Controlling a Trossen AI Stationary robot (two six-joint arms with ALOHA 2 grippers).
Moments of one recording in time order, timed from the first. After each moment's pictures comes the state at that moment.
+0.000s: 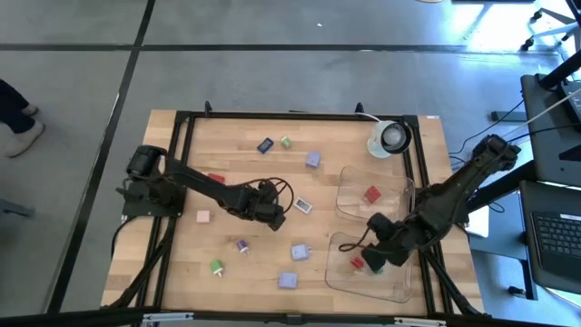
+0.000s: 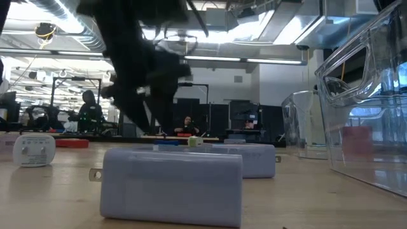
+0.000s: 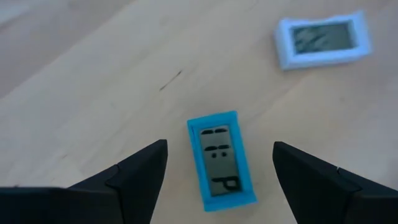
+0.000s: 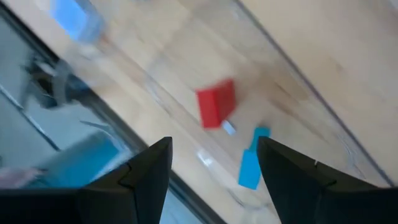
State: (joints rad) left arm -0.22 1.77 1.09 -0.59 -0.43 -1.05; right arm 0.76 1.27 0.95 -0.80 0.10 1.67
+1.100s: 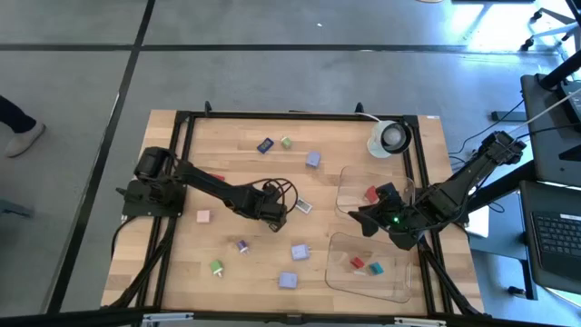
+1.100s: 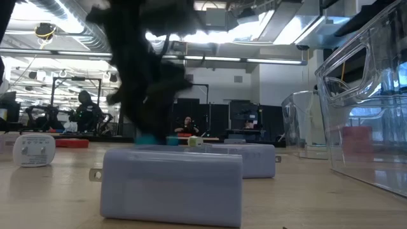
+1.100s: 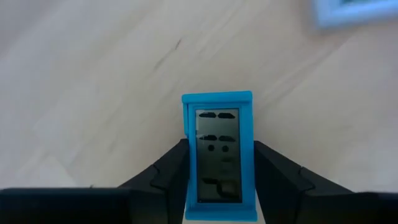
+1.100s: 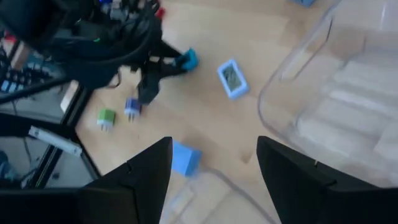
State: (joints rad) left arm -0.19 1.83 1.11 -0.59 -0.37 -0.98; right arm 0.71 1.14 0.95 -0.80 0.71 1.64
